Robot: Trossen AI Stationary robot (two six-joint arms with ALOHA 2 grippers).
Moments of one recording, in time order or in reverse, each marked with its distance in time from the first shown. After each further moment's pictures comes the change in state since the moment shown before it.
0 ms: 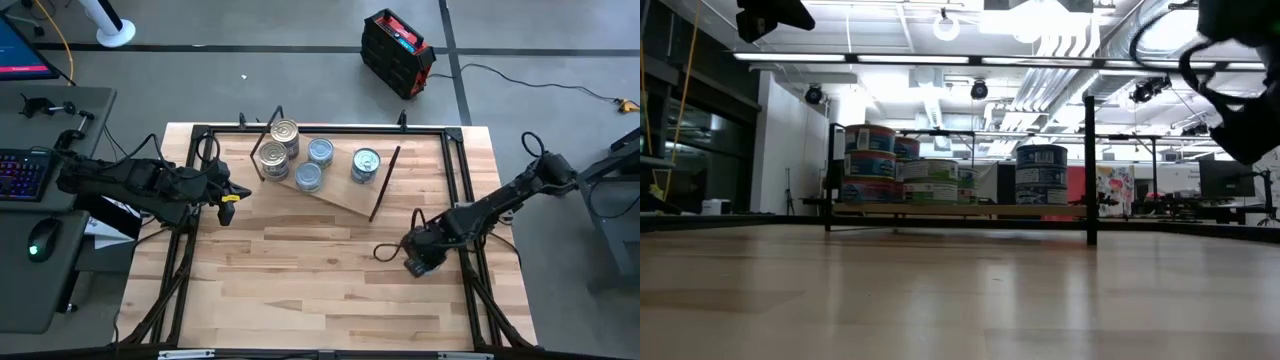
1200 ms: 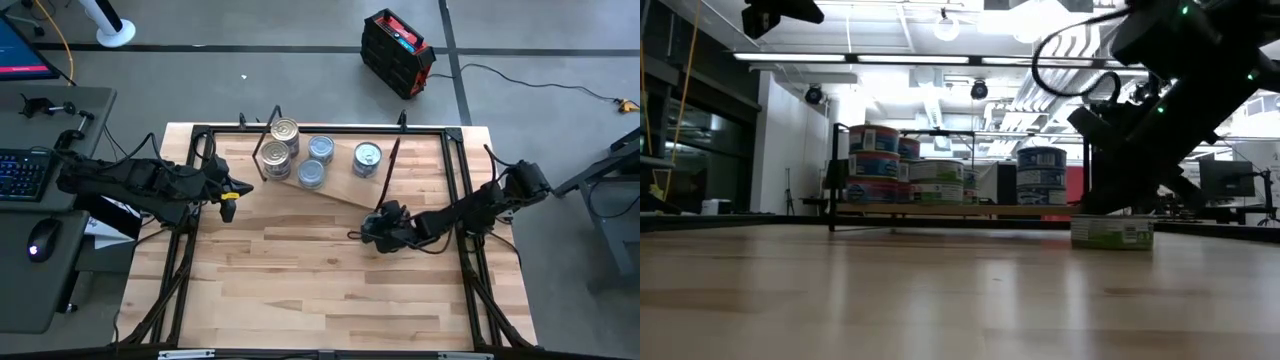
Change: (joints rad) left arm 0.000 0.000 0.000 0.061 -0.053 -0.005; right arm -0.128 0.343 0.005 0.668 0.966 -0.055
